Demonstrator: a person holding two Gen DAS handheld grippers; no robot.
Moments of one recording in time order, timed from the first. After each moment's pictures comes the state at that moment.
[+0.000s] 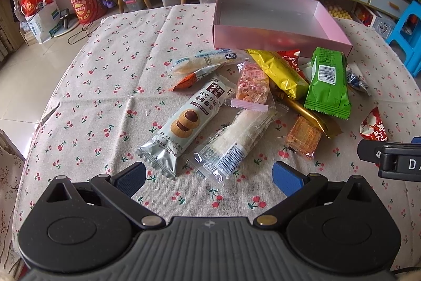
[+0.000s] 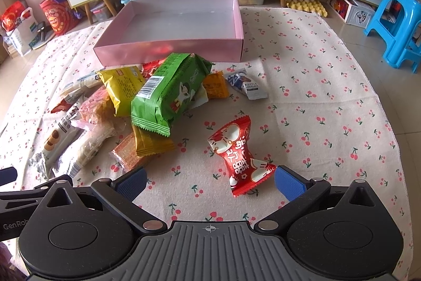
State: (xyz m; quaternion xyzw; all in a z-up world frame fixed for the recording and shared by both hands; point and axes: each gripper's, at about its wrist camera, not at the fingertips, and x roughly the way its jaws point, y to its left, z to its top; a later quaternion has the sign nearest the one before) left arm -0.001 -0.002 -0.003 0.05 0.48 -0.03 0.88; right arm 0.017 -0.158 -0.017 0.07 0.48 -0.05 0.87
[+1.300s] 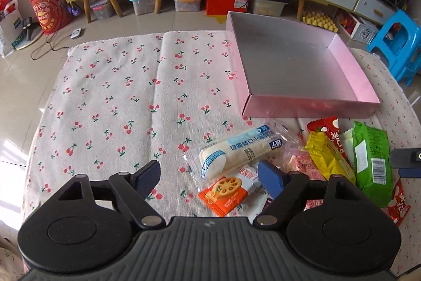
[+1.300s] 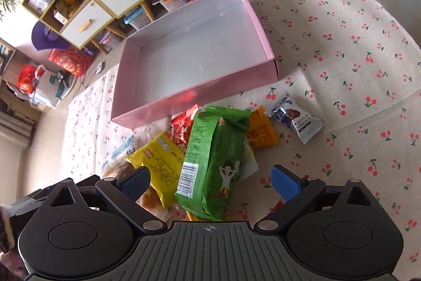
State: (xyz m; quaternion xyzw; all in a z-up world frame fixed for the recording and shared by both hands) left arm 0.143 0.060 -0.002 0.02 0.49 -0.13 0.86; right arm 0.115 -0.199 -0.018 0.30 0.51 0.00 0.81
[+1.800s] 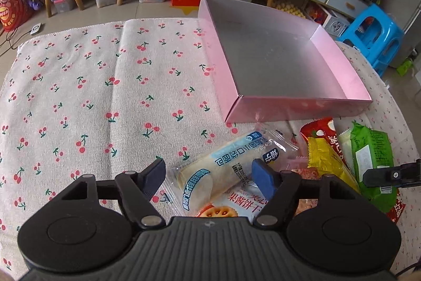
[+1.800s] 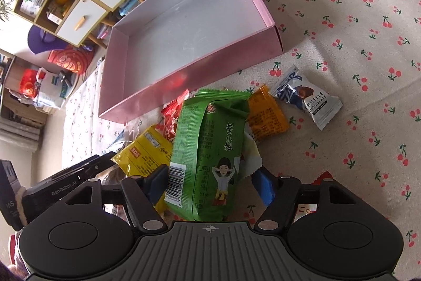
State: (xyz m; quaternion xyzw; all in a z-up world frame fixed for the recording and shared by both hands) left arm 0.168 0.052 -0.030 0.01 0.50 -0.21 0.84; right arm 0.131 -0.198 -0.053 0.32 0.53 0.01 0.78
